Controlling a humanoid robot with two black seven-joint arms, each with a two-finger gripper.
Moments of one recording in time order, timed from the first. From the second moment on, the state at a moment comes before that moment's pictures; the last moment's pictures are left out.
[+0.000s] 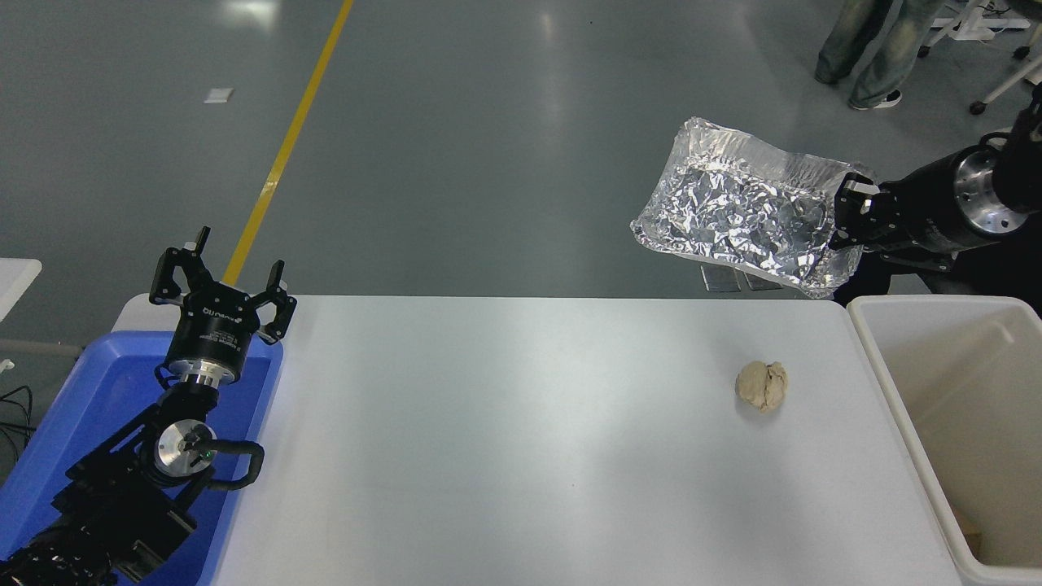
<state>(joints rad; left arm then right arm) -0.54 0.24 -0.94 -0.52 0.00 -0.56 -0.50 2.04 -0.56 -1.37 1.22 0.19 0.34 -0.03</state>
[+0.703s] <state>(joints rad) -0.54 0.24 -0.94 -0.52 0.00 -0.56 -0.50 1.41 -0.65 -1.32 0.71 0.20 0.03 -0.03</state>
